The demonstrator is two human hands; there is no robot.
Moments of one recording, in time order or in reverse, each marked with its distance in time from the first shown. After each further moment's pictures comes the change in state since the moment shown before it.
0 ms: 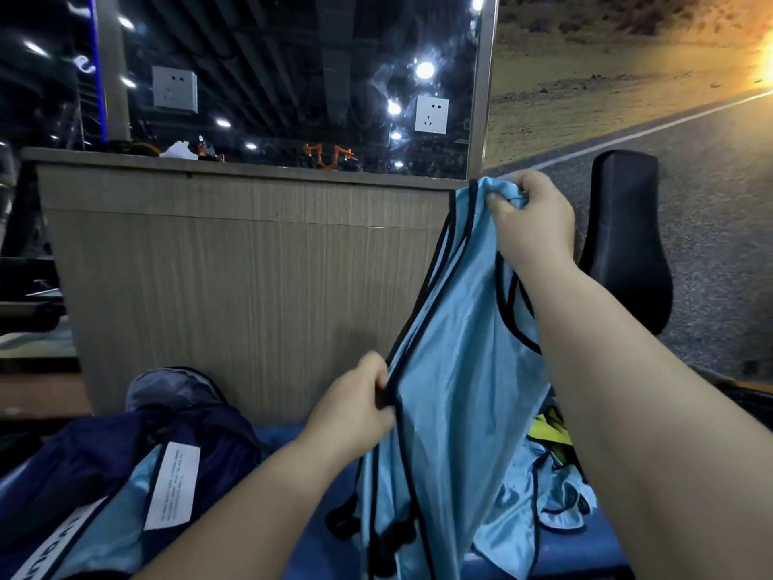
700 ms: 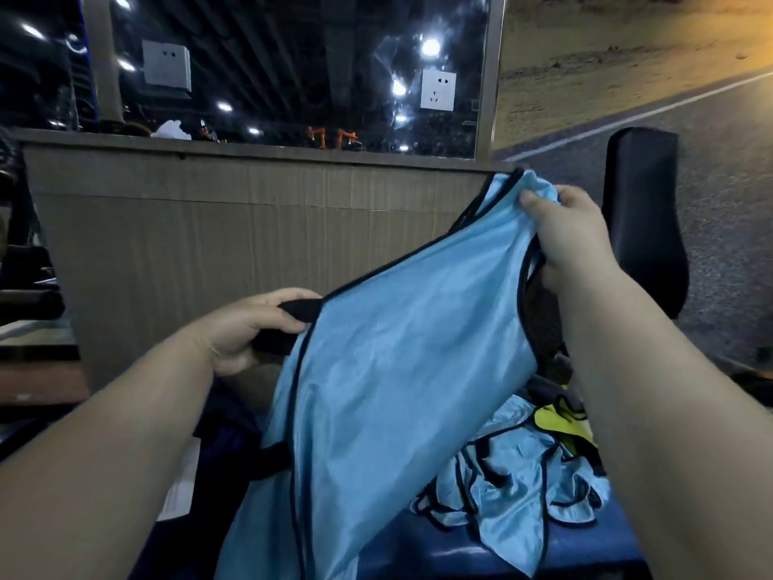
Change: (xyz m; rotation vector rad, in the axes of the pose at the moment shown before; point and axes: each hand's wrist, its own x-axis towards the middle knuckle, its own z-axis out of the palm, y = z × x) left_hand 0.048 -0.055 -0.117 -0.986 -0.422 -0.205; right_hand 0.005 0.037 0.001 0.483 -0.073 0.324
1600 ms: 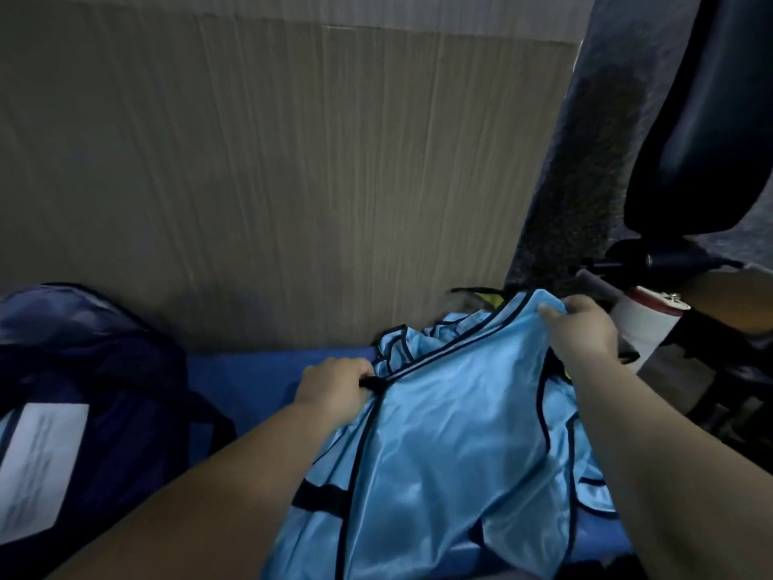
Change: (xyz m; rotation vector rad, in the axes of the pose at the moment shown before) left_hand 0.171 -0.279 0.040 1.242 0.179 -0.285; right_hand 0.045 0.319 -0.077 -0.830 0.072 0.462
